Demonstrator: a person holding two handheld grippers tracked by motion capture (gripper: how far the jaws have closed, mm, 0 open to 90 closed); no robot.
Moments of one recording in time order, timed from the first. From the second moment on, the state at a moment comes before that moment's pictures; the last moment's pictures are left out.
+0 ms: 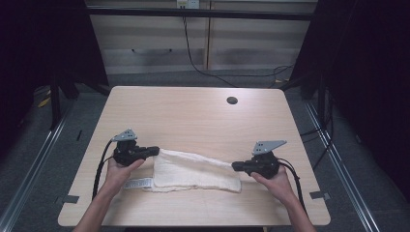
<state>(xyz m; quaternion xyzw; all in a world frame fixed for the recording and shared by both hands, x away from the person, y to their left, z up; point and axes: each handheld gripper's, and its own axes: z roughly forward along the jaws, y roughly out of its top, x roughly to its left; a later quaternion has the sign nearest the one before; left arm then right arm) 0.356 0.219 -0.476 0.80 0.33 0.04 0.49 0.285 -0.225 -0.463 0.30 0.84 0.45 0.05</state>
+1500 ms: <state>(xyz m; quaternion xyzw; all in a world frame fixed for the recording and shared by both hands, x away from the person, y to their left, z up) 0.356 0.199 -0.459 0.81 0.30 0.05 0.50 0.267 -0.207 -0.496 0.30 0.88 0.38 0.01</state>
